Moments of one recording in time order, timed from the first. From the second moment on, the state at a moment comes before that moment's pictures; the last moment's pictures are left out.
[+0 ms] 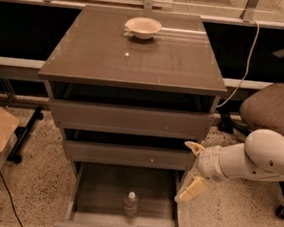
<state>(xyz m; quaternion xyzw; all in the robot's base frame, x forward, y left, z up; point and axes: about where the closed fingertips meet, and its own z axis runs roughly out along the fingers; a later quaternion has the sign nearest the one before) 0.490 -0.151 0.642 -0.59 0.72 0.18 0.31</state>
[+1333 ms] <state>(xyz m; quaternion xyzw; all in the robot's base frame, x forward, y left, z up) 0.506 -0.110 0.555 -0.59 0.71 0.22 0.31</state>
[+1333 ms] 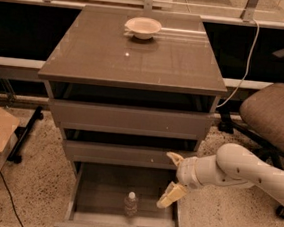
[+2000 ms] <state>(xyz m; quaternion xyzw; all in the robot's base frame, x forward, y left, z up) 0.514 -0.096 0.472 -0.57 0.72 0.25 0.32</state>
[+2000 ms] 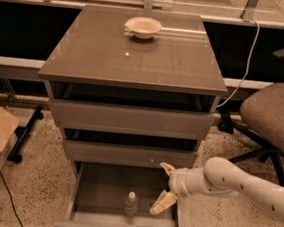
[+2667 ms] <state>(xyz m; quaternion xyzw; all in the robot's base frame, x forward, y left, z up) 0.516 -0.085 0.388 -0.54 0.73 0.30 0.31</state>
